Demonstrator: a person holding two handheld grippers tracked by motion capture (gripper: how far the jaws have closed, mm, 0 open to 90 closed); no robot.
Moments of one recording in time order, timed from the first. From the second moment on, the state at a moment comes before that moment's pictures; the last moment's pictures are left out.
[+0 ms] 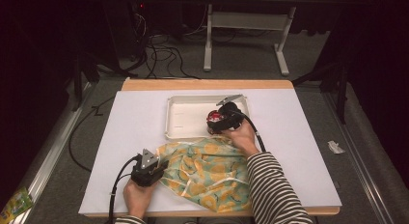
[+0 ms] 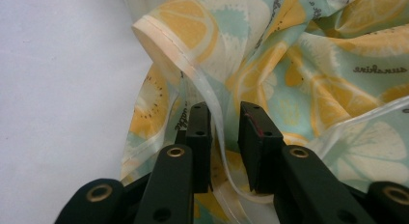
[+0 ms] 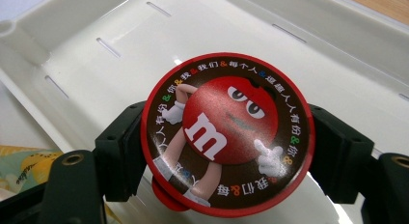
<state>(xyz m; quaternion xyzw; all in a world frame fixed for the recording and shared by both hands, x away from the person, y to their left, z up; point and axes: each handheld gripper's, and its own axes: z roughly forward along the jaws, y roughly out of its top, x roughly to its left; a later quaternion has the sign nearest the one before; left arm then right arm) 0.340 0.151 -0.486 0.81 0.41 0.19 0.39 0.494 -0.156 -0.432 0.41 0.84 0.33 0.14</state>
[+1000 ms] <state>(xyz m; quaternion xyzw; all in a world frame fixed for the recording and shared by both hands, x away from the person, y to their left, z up) 0.340 0.151 -0.486 0.80 0.41 0.20 0.39 0.497 -0.158 -0.433 0.43 0.83 0.33 0.13</state>
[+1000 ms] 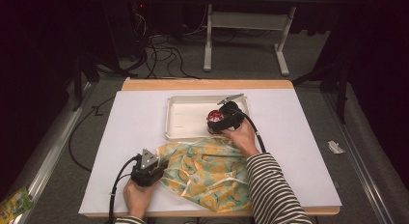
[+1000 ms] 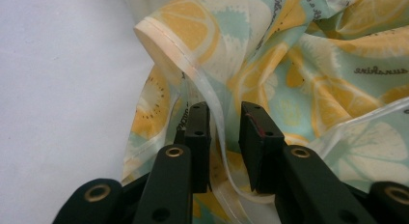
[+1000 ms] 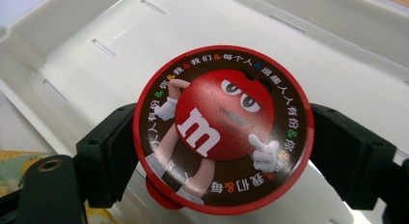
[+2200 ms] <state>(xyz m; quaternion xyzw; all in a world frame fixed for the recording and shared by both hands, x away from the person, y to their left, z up) 0.342 0.152 -0.487 0.80 0.41 0.19 0.38 0.464 -0.168 -0.400 0.40 0.83 0.37 0.16</state>
